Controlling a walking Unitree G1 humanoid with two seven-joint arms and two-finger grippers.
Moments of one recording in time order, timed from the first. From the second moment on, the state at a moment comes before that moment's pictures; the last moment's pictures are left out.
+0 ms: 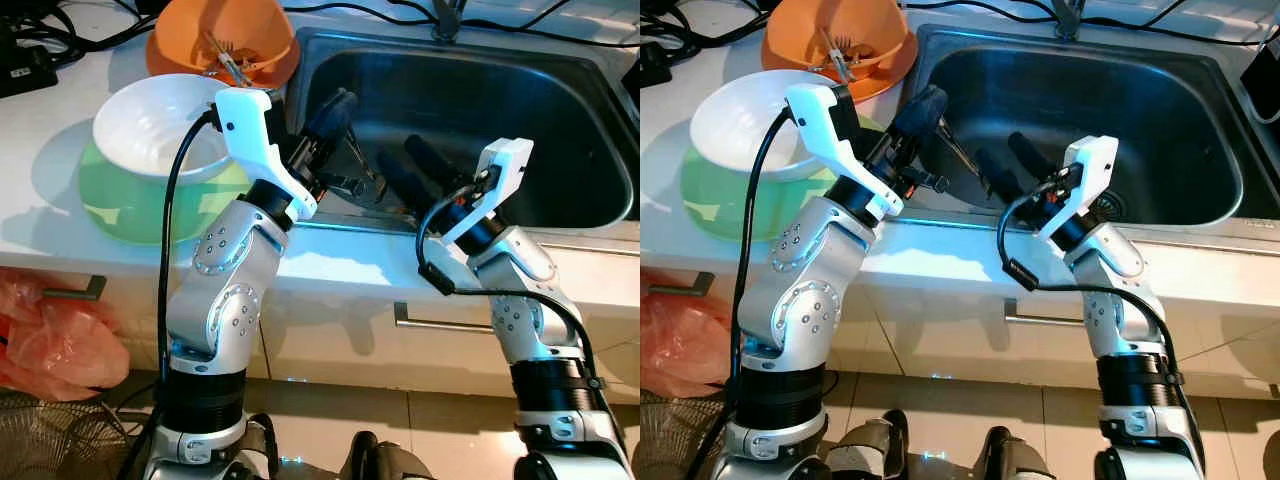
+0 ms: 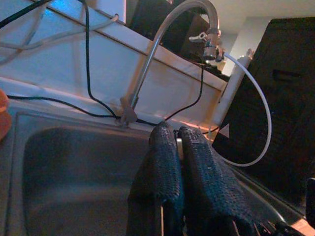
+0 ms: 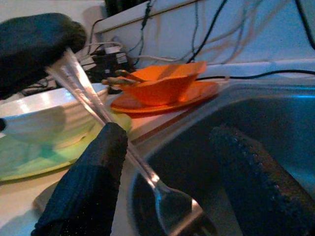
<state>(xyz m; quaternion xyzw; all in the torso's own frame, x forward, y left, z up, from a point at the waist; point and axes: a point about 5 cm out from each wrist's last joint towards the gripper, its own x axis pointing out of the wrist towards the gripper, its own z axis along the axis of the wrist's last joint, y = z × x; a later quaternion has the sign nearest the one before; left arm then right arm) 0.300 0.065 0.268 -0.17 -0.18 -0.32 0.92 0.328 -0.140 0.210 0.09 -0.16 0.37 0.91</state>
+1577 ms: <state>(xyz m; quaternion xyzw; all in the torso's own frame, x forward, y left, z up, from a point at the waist) 0.297 0.051 0.268 -0.15 -0.16 -0.35 0.91 0.325 -0.116 0.206 0.05 -0.15 0.42 0.89</state>
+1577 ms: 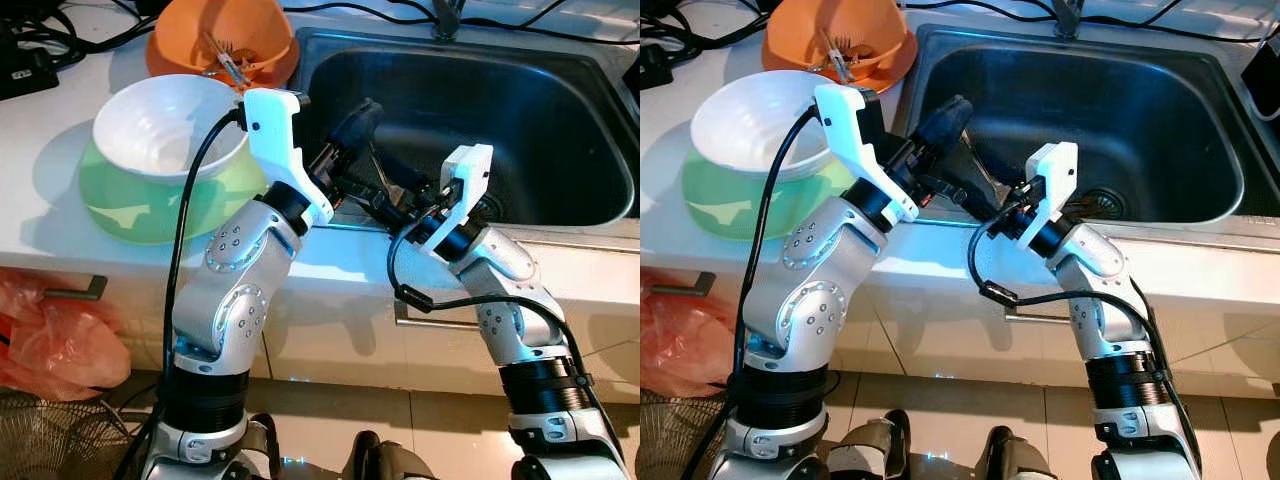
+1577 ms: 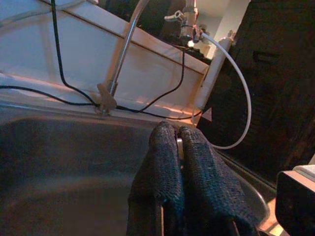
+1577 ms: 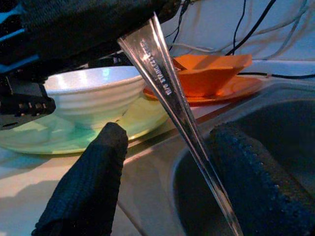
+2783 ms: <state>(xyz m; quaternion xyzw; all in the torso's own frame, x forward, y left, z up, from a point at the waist) 0.295 0.046 0.272 -0.15 -0.17 -0.36 0.91 0.331 -0.111 0.201 0.04 -0.15 0.41 0.90</state>
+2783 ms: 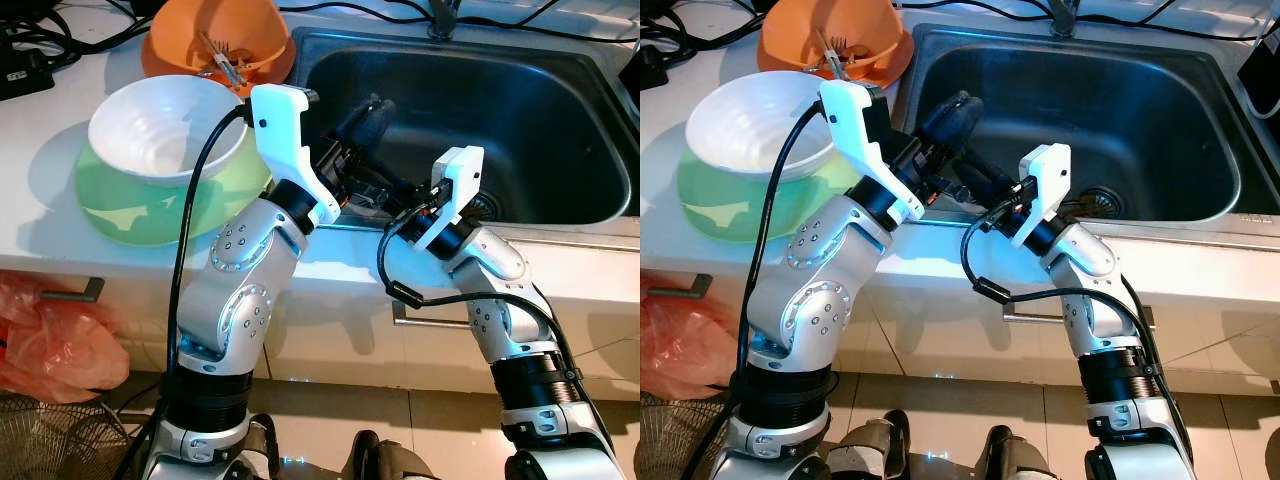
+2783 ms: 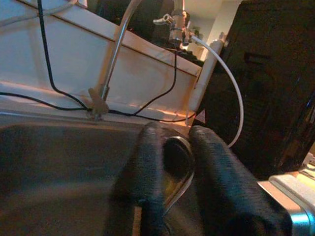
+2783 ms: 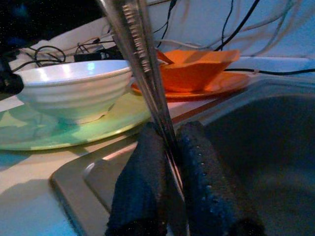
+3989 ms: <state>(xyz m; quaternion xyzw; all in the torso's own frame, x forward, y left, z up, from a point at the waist) 0.291 0.054 0.274 -0.13 -0.20 -0.34 0.91 0.379 -0.162 0.207 0.03 -0.15 0.12 0.98</state>
